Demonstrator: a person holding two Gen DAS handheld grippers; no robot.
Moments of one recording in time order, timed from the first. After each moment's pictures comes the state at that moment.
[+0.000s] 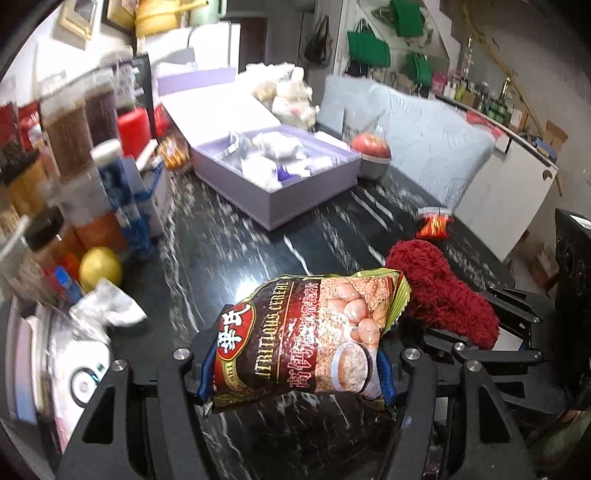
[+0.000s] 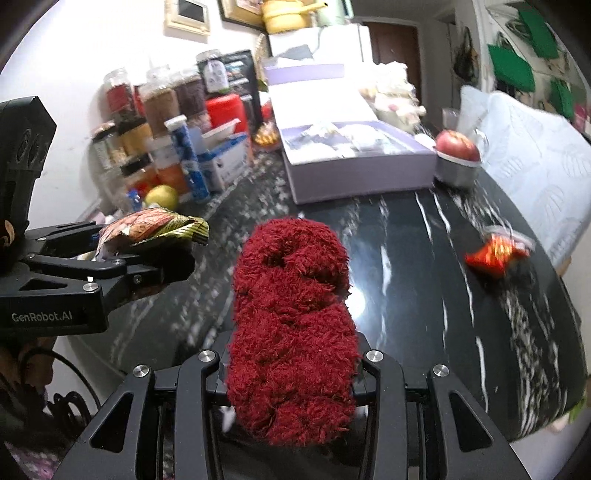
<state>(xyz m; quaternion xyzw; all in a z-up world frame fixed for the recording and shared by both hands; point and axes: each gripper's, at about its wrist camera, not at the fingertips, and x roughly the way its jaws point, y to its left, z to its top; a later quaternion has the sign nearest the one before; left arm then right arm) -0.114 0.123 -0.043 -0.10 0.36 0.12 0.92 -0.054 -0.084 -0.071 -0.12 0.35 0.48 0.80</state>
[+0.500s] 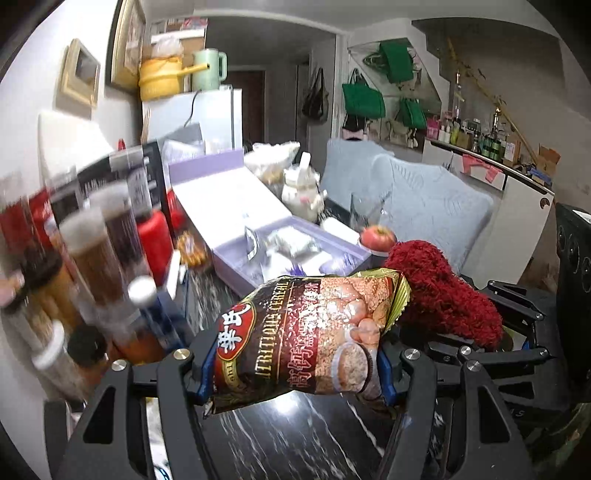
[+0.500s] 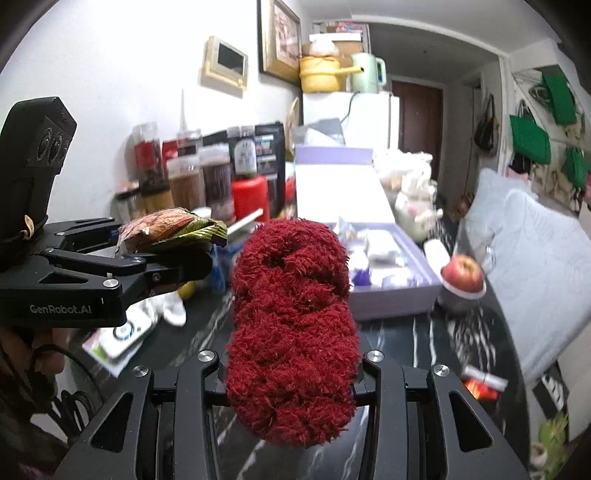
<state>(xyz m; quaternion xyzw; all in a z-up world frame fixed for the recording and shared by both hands) -0.089 0.159 0.047 -0.05 0.27 0.13 0.95 -0.040 -0.047 0.026 -0.13 0.23 0.52 0.81</state>
